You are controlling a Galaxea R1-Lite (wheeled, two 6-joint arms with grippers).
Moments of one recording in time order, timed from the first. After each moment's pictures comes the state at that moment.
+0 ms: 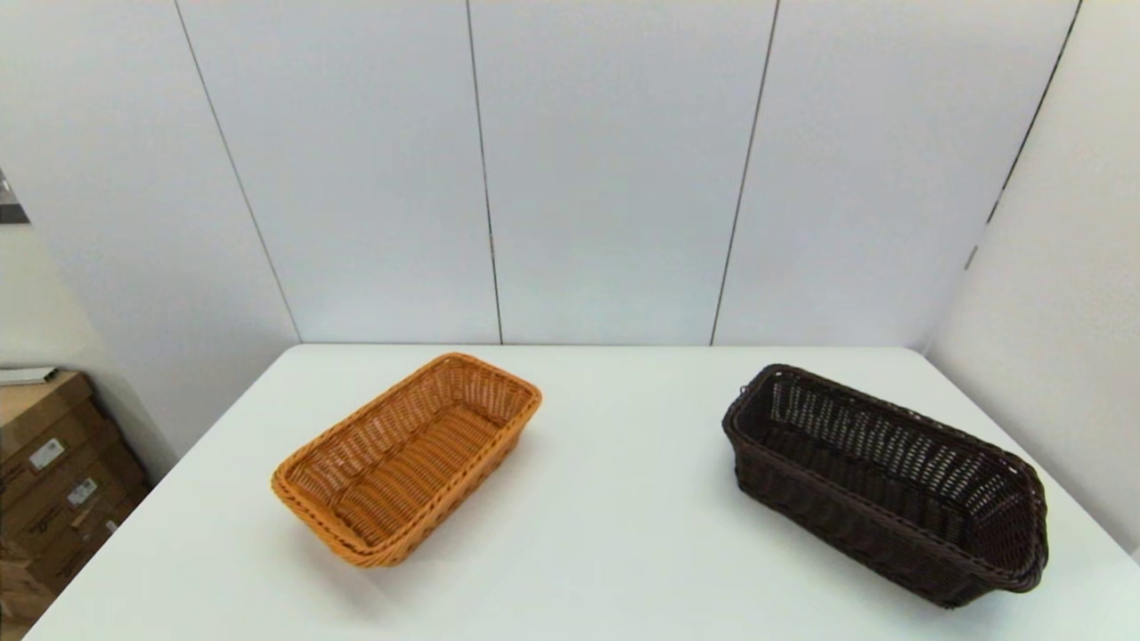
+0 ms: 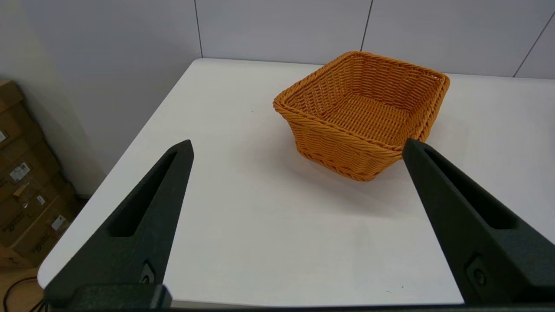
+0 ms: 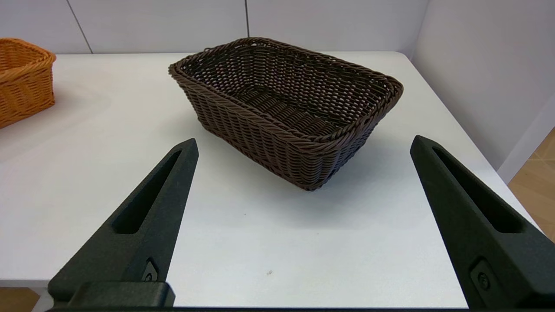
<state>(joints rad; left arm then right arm) 0.00 0.00 -0.01 0.02 0.03 -0.08 0.00 0.00 -0.03 0.07 -0.02 0.01</state>
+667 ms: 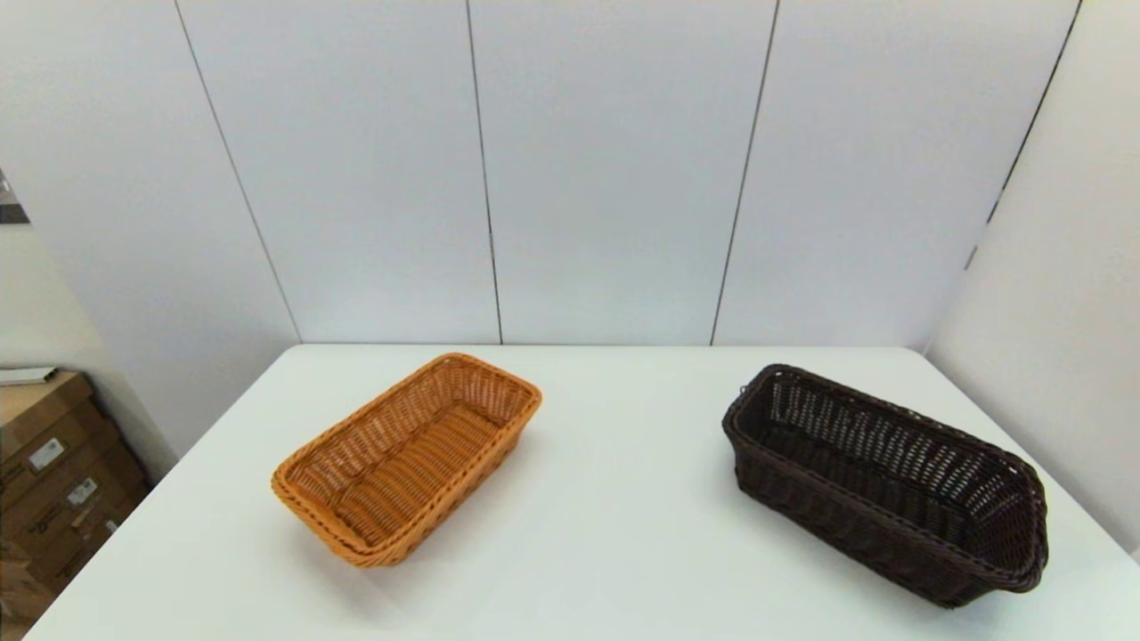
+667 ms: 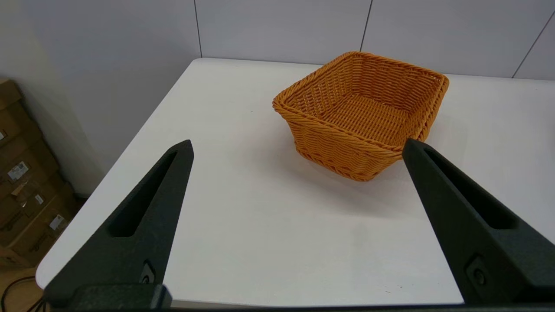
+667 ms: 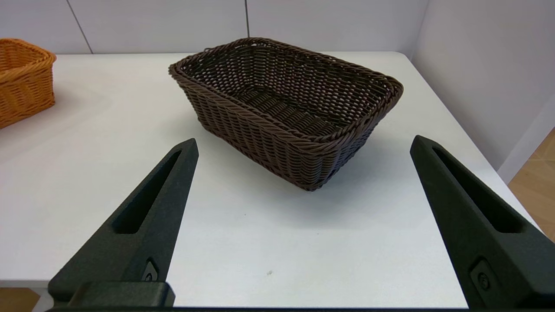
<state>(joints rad) 0.00 0.00 -0.01 0.02 0.03 -0.08 0.00 0.00 -0.03 0.07 -0.02 0.01</state>
